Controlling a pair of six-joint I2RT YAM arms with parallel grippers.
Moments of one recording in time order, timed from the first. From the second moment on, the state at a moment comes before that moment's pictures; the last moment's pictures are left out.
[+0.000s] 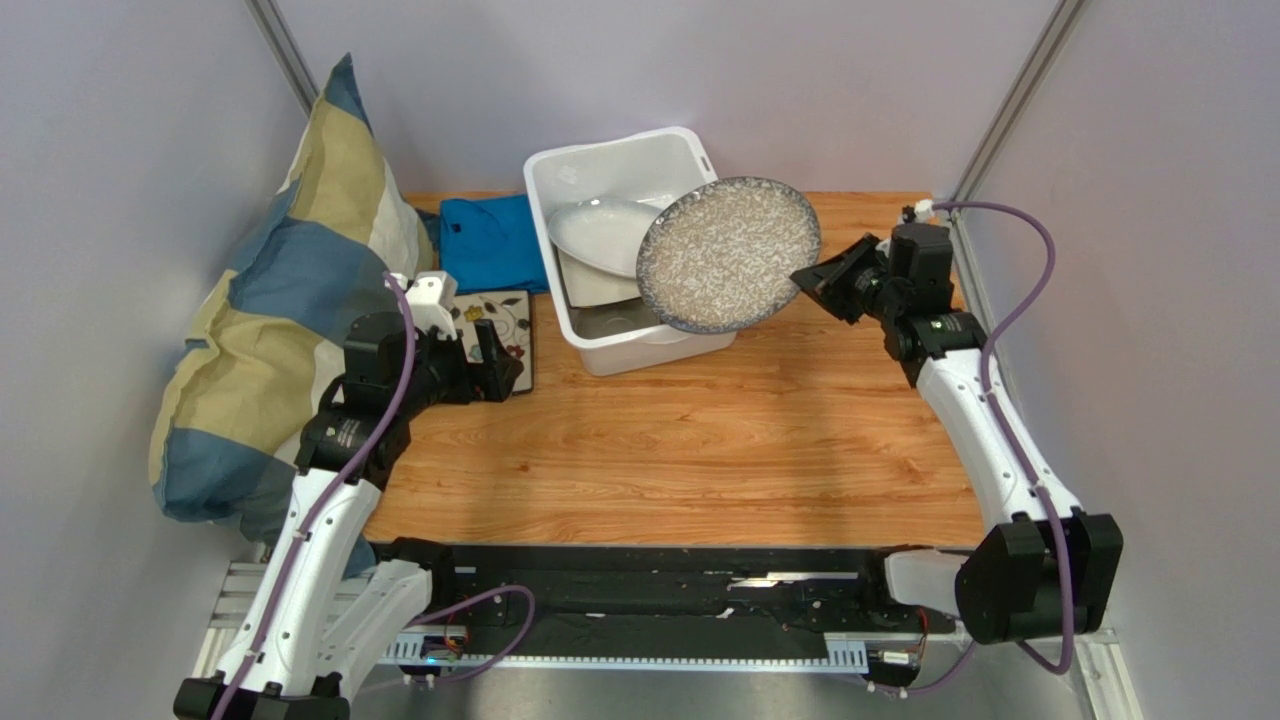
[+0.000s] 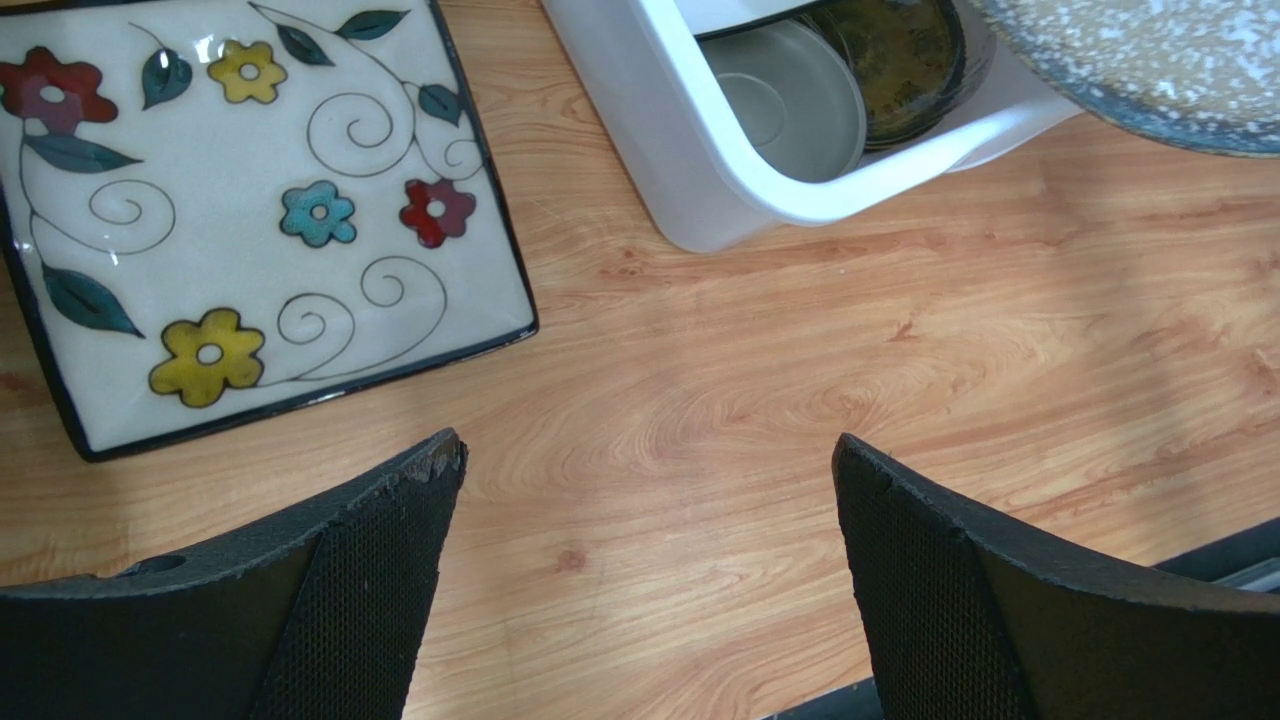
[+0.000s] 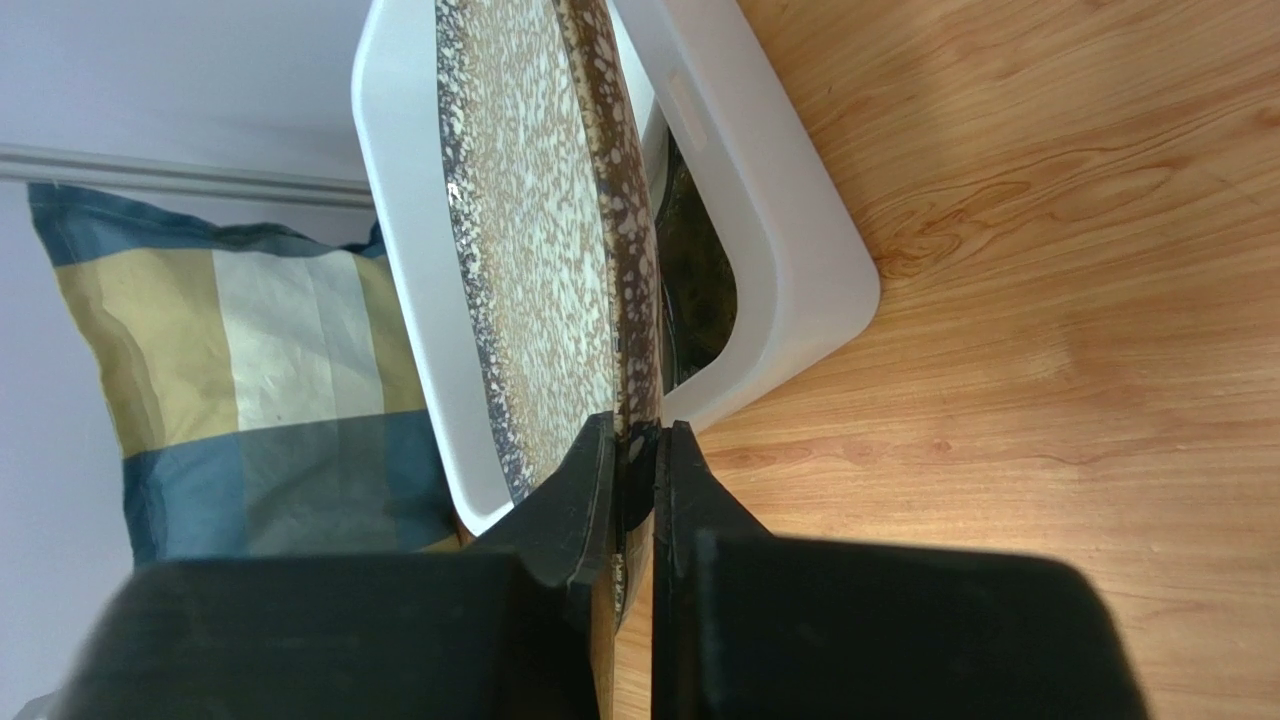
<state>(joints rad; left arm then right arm) -0.17 0.78 0.88 -0.60 0.21 -0.23 0.10 1.22 1.10 -0.32 -0.26 0.91</state>
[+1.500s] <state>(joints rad) -0.17 0.77 0.88 -0.60 0.21 -0.23 0.35 1.77 1.30 -0.11 -0.17 0.96</state>
